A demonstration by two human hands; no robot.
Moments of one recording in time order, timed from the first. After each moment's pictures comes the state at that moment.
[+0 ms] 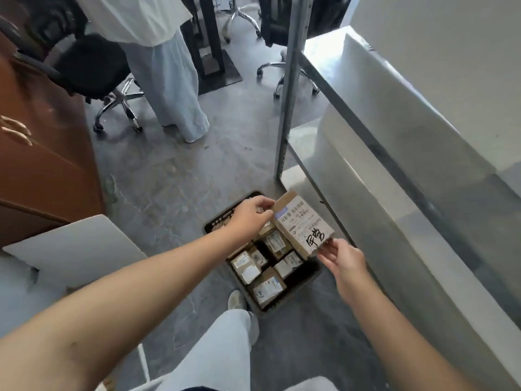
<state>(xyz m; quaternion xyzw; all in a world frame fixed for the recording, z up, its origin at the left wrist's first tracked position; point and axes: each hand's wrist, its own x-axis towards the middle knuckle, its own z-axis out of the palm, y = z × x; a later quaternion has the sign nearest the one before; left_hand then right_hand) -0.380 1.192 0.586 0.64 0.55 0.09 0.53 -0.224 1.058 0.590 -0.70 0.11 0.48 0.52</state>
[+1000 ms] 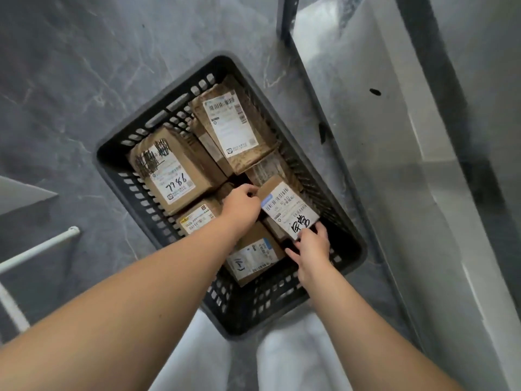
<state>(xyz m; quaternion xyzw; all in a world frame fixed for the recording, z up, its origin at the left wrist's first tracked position) -0.317 1.213 0.055 0.40 0.72 -0.08 0.57 -0.217 1.115 0.080 -0.76 0.23 0.53 0.30</state>
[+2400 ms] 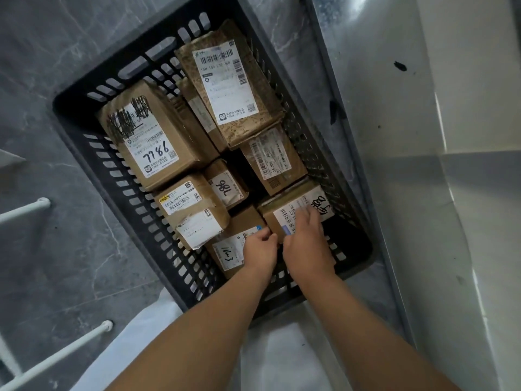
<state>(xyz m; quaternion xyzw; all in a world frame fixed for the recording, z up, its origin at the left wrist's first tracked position) -0.301 1.071 -0.009 0.19 0.76 0.03 0.62 -0.211 1.069 0.026 -0.79 -0.44 0.43 -0.05</state>
